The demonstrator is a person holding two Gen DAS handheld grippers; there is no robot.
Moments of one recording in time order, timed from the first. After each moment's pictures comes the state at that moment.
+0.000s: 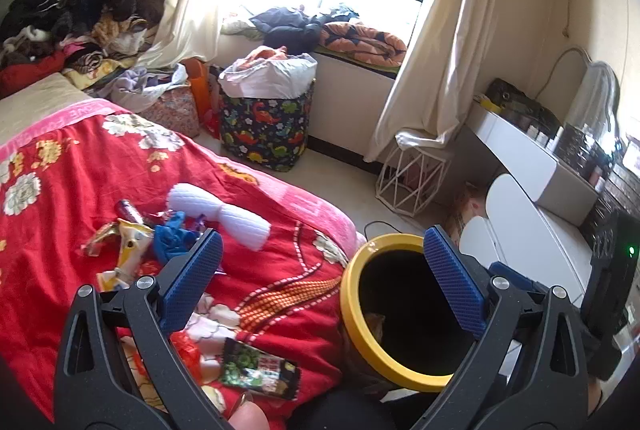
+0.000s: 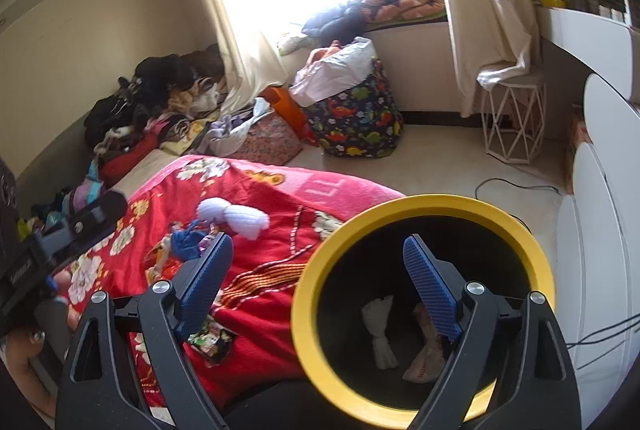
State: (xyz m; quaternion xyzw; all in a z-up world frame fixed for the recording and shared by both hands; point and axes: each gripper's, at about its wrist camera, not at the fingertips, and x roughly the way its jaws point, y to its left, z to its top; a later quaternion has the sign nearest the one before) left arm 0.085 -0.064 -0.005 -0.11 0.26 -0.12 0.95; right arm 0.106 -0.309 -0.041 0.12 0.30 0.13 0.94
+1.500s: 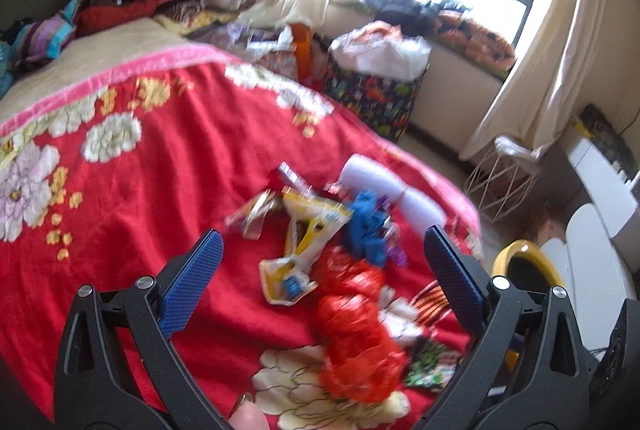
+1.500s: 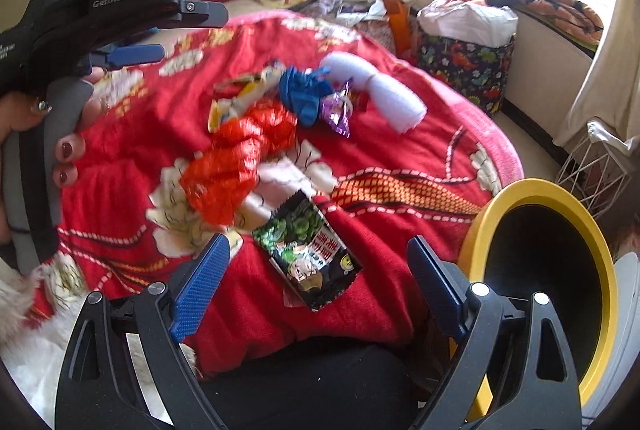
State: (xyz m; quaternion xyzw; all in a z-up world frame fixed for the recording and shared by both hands) left arm 0.107 0.080 -0.055 -0.15 0.34 0.03 0.93; right arm 0.105 -0.141 -0.114 -0.13 0.41 0.29 0.86
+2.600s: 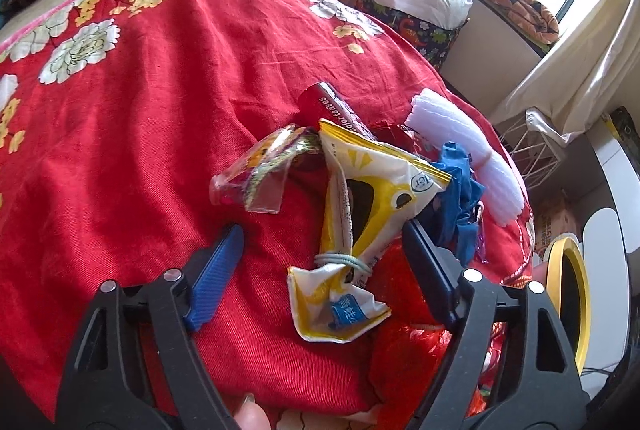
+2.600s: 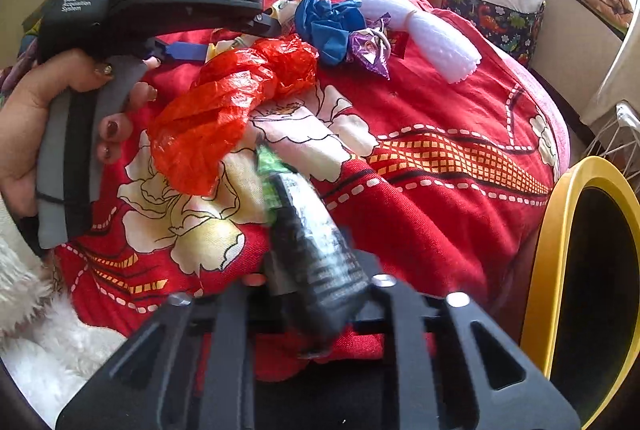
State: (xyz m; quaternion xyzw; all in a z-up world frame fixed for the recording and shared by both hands) left arm 0.173 0.106 -0.136 -0.20 0.44 0.04 0.87; right arm 0.128 -0.110 -0.167 -0.13 0.47 0.31 0.82
